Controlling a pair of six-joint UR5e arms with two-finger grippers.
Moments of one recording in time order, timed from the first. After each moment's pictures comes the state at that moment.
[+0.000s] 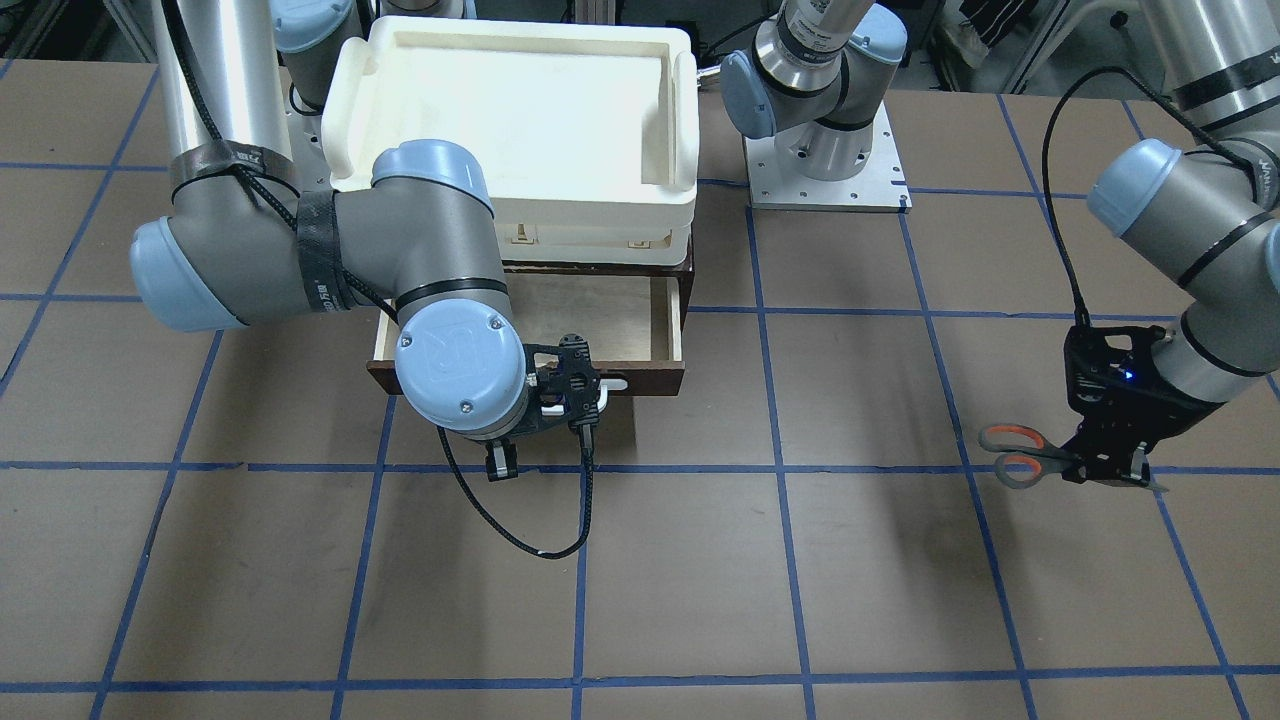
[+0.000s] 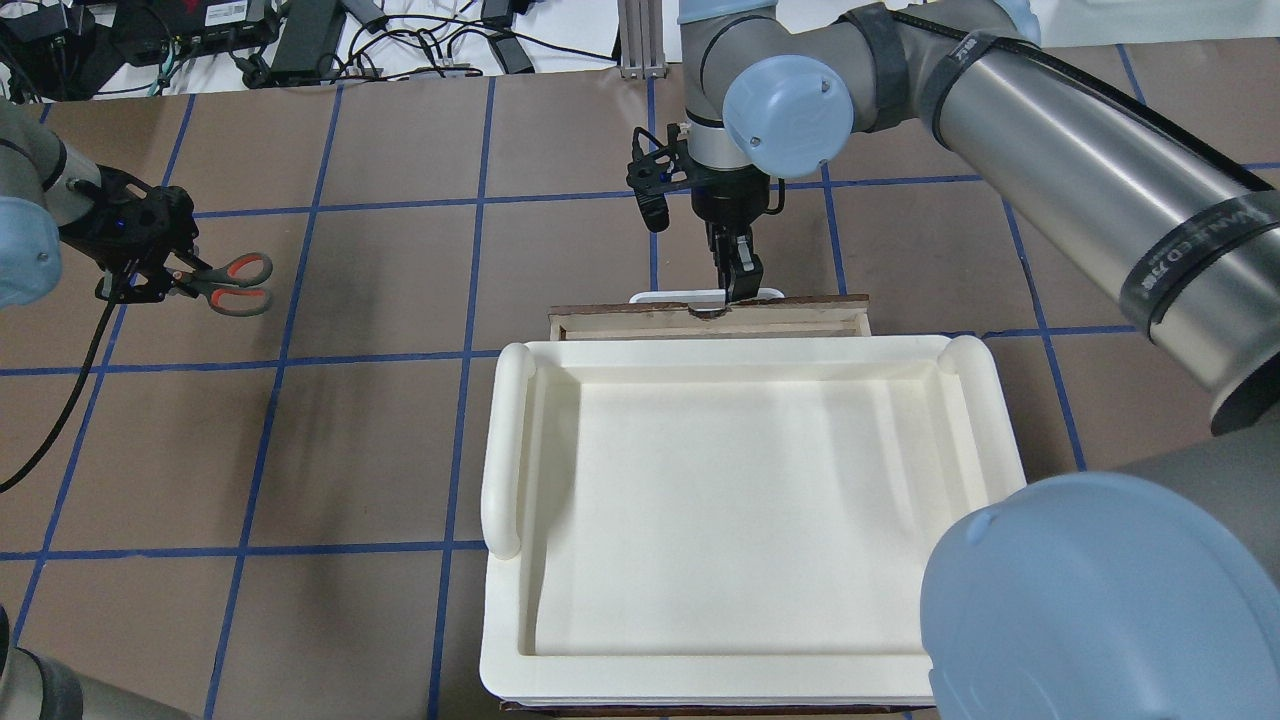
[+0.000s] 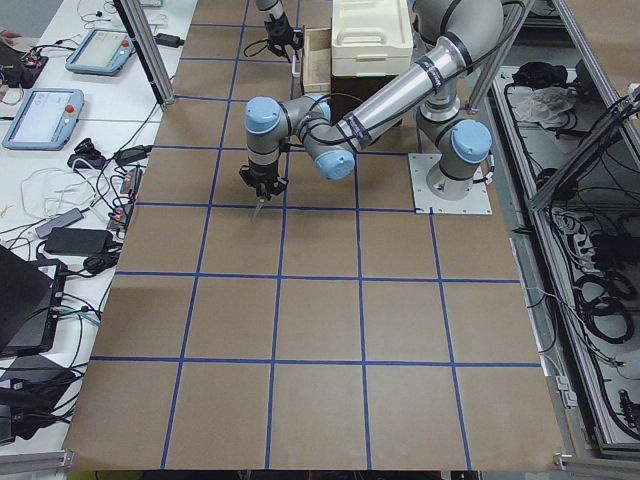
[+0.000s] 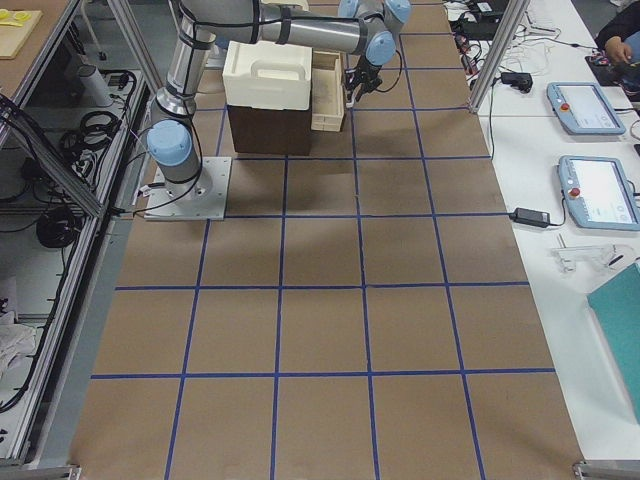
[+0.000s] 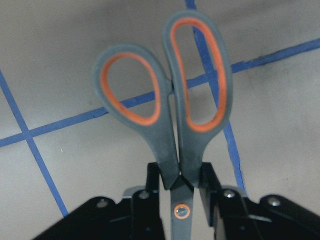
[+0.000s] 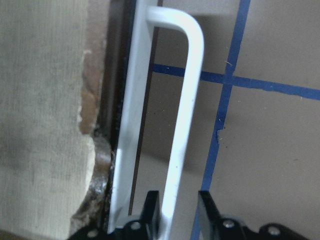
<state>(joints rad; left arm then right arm) -1.09 -1.87 -1.74 -1.02 1.51 2.36 1.82 -1.04 1.33 -1.56 -1.54 -1.51</state>
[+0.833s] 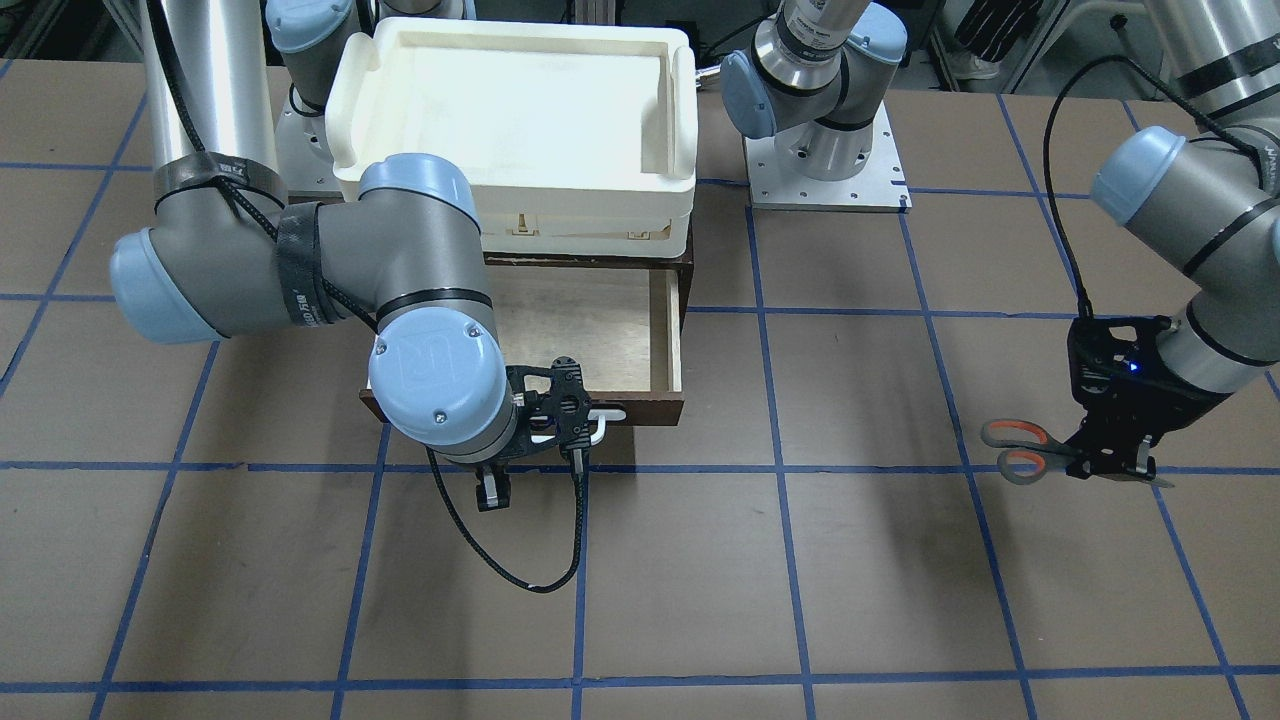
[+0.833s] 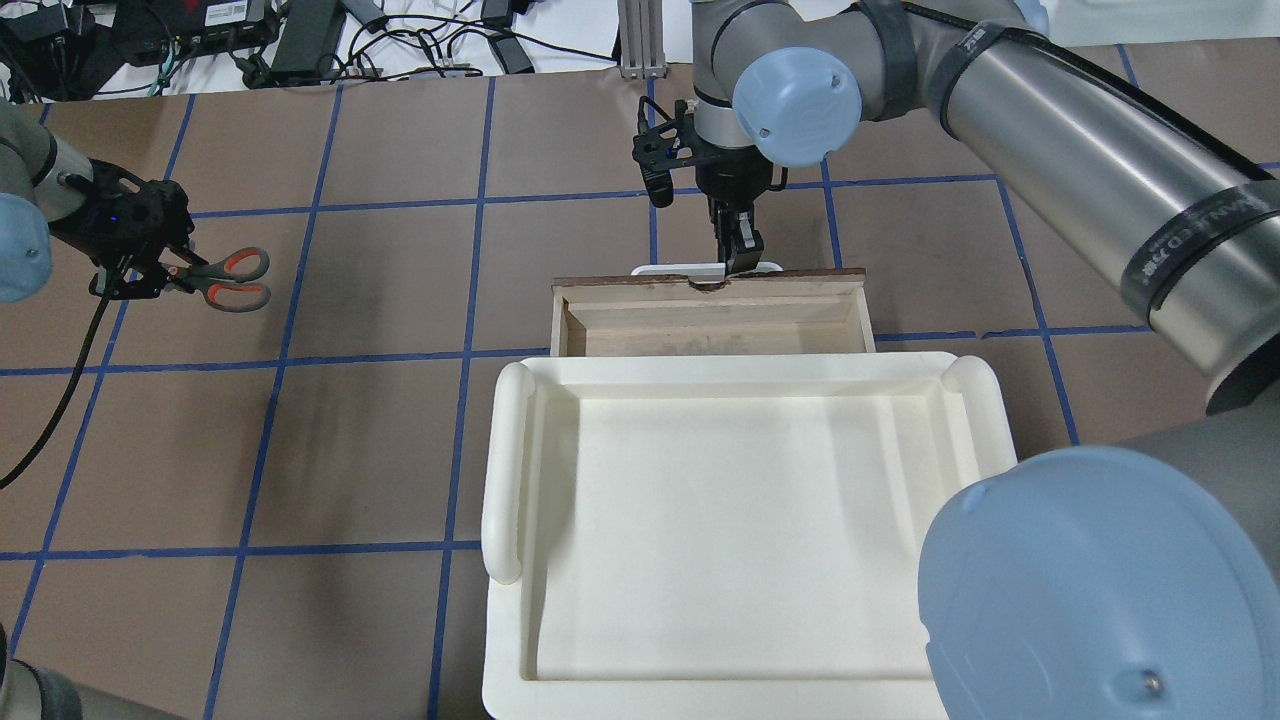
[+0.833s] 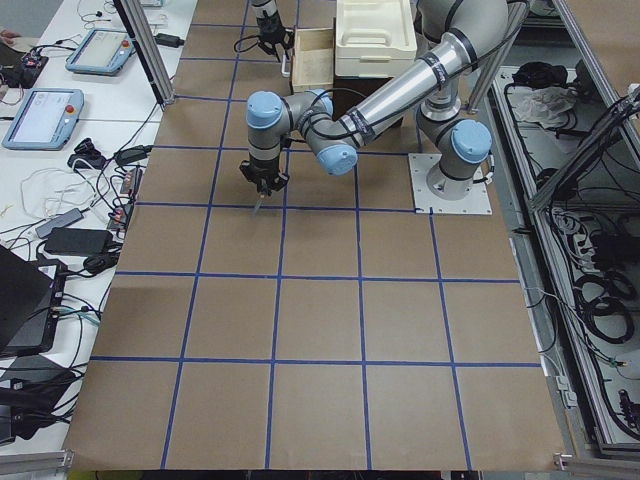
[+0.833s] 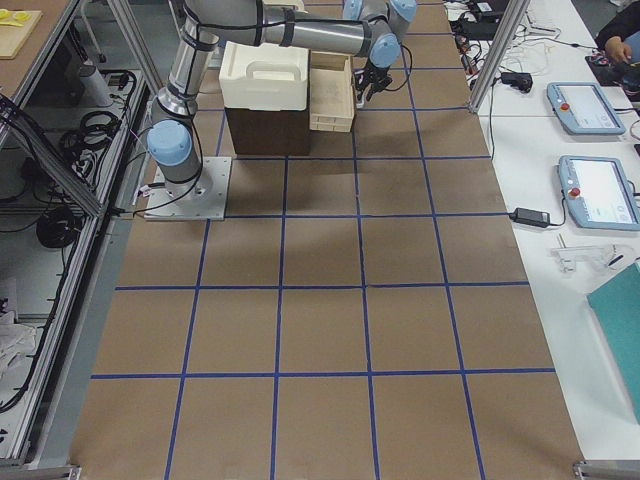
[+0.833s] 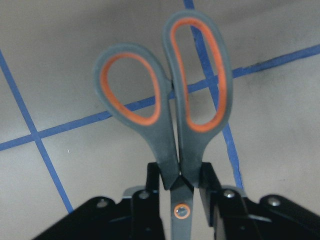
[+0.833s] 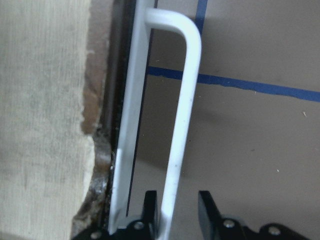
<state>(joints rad) -1.09 -1.85 -1.74 -1.03 1.51 2.35 1.80 -1.02 1.31 -1.63 -1.54 -1.51</state>
